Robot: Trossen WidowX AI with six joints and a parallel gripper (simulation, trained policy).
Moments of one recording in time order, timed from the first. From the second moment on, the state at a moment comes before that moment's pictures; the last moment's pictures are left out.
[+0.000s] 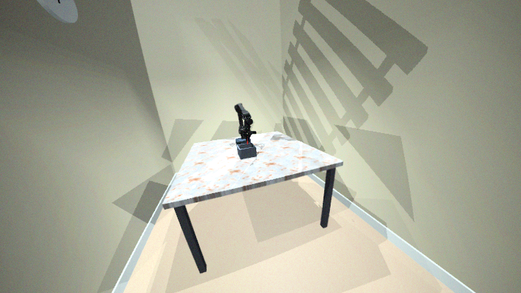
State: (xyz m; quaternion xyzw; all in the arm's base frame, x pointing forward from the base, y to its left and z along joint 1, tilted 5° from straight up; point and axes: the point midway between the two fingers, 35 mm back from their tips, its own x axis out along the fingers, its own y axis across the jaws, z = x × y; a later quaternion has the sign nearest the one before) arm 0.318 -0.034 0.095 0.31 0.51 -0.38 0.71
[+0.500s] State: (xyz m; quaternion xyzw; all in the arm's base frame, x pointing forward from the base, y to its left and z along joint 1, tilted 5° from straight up) arm 0.336 -0.060 0.060 0.32 0.53 -0.39 0.69
